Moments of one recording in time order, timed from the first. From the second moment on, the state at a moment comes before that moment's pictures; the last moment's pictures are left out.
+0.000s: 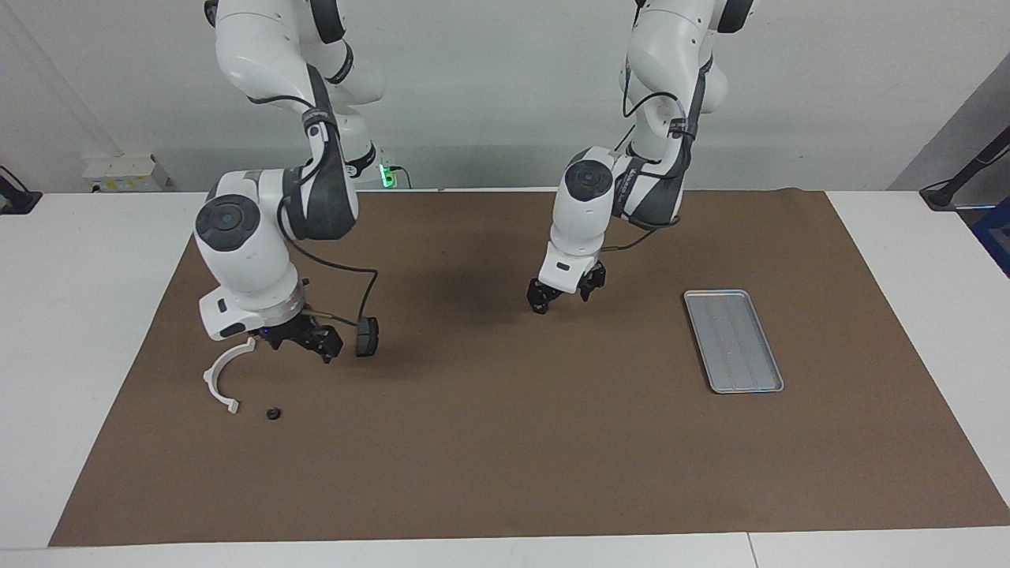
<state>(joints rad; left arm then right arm) -0.53 0.33 -0.11 -1.92 0.01 2.26 -0.86 0.00 0.41 0.00 -1.64 -0.11 2.07 0.32</state>
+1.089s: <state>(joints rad) -0.59 0.35 -0.11 -1.99 0.00 2.32 -0.91 -0.07 0.57 0.01 -1.67 -0.12 2.31 0.36</state>
